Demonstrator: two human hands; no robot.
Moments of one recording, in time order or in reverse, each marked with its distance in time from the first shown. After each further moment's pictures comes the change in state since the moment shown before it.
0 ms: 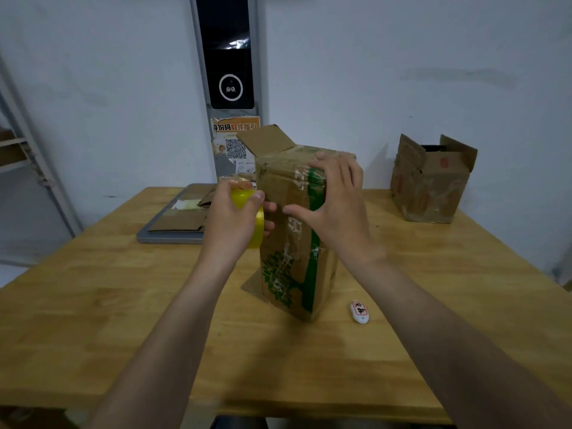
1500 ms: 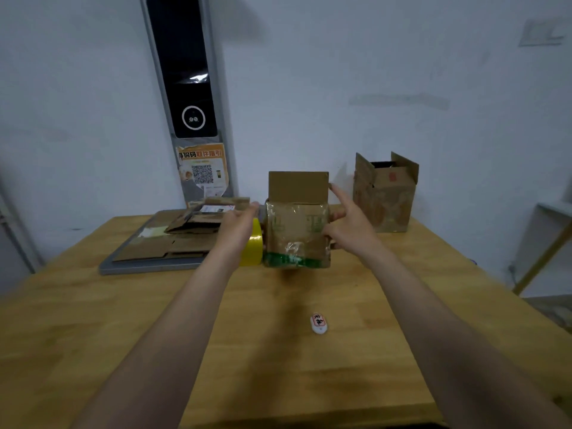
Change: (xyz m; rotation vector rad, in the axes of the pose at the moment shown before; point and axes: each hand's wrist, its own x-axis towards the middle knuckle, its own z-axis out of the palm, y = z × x) left_hand 0.039 -0.007 0.090 0.077 -0.073 -0.377; right_hand -0.010 0.081 -0.084 0.535 -0.299 0.624
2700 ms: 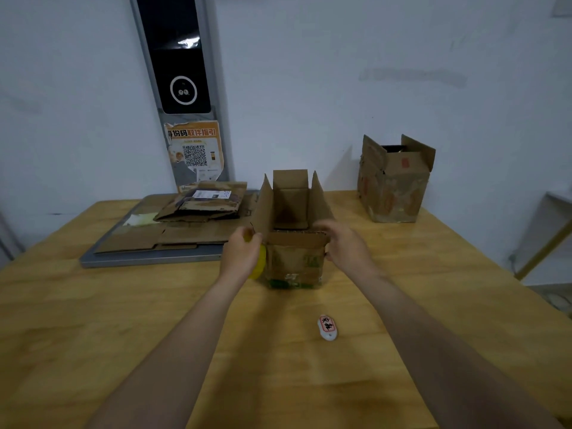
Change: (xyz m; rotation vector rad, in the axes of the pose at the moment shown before) left_hand 0.066 -0.101 0.015 0.295 0.037 0.129; right_hand 0.053 0.100 0.045 -0.422 0.053 -0.005
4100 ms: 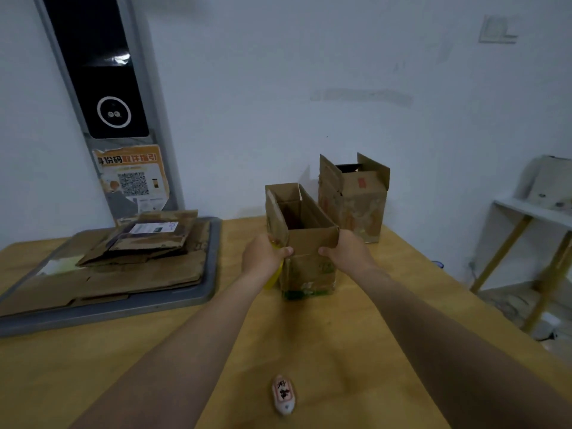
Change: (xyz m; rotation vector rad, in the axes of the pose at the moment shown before) left_hand 0.060 0.079 0.141 0.239 -0.190 0.140; right_hand 0.074 0.068 -0.077 -0.091 0.056 0.302
